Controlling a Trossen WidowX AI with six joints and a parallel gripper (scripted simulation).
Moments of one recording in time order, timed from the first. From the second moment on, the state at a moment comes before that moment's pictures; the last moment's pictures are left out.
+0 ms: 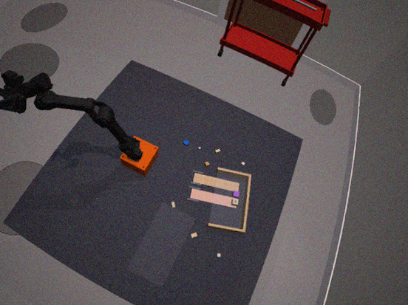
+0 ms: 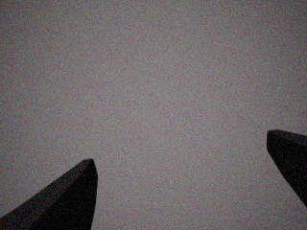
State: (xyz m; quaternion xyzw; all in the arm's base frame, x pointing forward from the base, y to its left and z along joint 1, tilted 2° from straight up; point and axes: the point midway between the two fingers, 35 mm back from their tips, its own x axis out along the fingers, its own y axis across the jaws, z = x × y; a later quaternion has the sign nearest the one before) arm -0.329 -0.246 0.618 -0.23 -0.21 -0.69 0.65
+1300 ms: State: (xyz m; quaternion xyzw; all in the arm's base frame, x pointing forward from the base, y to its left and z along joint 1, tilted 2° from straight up) arm 0.151 -0.406 0.439 0.09 -0.17 -0.43 0.88
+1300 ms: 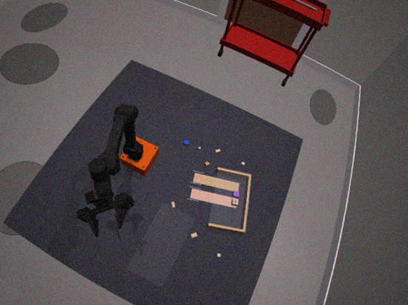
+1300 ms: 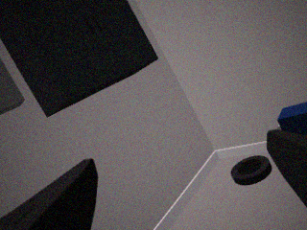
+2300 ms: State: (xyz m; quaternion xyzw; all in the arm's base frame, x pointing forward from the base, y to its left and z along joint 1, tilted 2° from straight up) arm 0.323 -0.037 0.156 0.03 0.27 -0.06 0.96
